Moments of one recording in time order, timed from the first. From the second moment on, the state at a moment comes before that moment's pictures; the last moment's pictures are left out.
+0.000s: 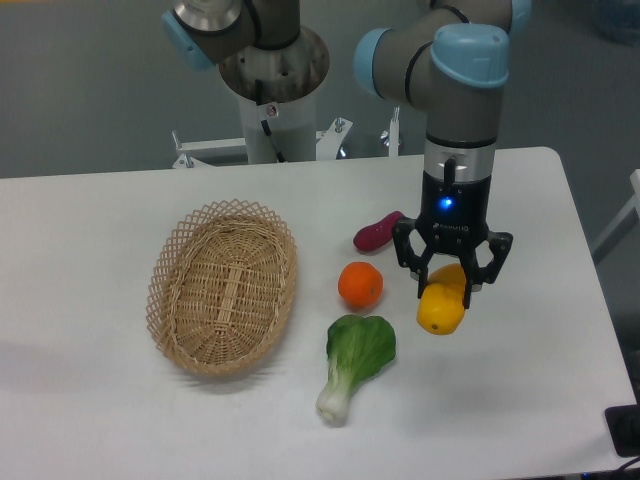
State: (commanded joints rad) arm 2.65 -1.81 -1.68 -0.75 1.25 0.98
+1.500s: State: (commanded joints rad) arm 2.24 -1.74 -1.89 -0.74 1.50 0.60
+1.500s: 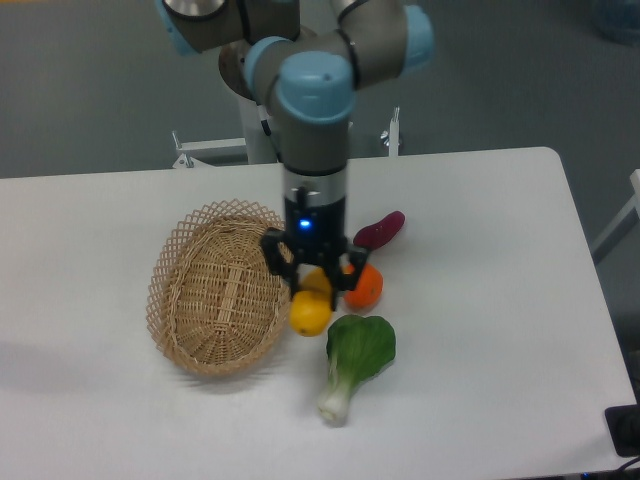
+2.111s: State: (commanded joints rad) arm 2.08 -1.85 -1.95 -0.74 1.56 0.60
